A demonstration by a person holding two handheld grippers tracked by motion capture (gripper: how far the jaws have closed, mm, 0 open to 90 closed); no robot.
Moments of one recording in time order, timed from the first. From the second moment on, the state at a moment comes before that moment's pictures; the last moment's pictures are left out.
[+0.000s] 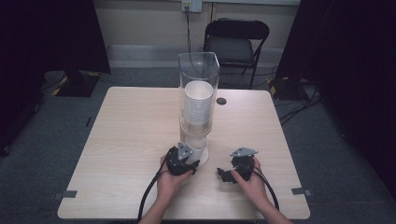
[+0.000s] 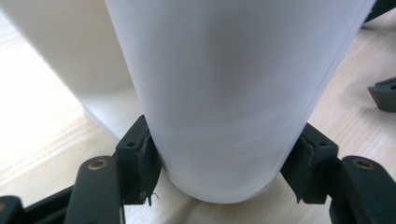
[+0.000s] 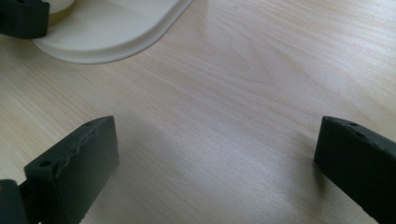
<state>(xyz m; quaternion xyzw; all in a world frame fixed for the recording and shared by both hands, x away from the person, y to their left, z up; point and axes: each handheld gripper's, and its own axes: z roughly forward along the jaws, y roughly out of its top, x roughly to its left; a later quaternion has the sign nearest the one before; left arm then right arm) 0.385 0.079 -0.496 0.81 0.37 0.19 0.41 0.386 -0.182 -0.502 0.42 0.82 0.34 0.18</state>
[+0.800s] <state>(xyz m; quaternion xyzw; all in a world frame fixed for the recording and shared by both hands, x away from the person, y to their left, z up) 0.383 0.160 -0.500 0.80 0.42 0.20 0.37 0.386 -0.182 -0.502 0.42 0.82 0.34 0.18</state>
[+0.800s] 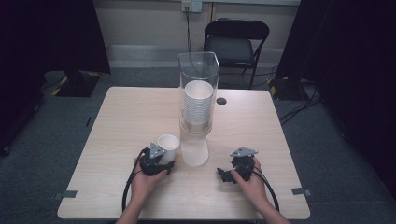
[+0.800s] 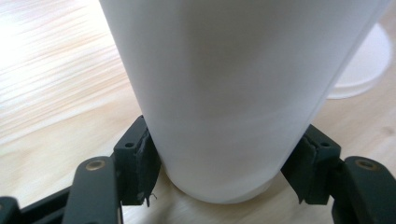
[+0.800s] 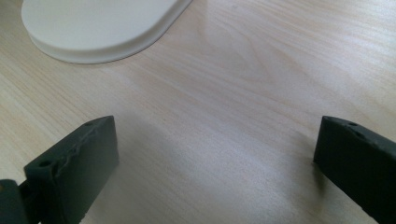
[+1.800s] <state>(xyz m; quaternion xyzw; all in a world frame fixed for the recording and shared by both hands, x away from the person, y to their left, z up) 0.383 0.165 -0.491 0.79 0.44 0.22 0.36 0.386 -0.182 -0.502 0.42 0.82 0.34 0.18</state>
